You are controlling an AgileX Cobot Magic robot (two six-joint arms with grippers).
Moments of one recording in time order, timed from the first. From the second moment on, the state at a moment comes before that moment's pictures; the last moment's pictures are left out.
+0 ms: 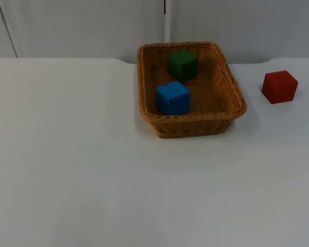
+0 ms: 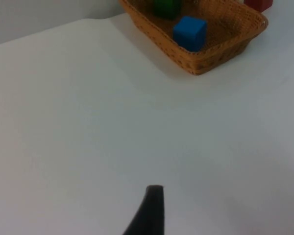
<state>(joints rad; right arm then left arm) 0.33 0.00 -0.52 0.08 1.09 -0.09 -0.47 0.00 -0.50 0.00 1.09 0.02</state>
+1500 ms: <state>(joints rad) 0.33 0.00 -0.52 0.06 1.09 -0.06 -0.47 0.00 -0.50 0.01 1.09 0.00</state>
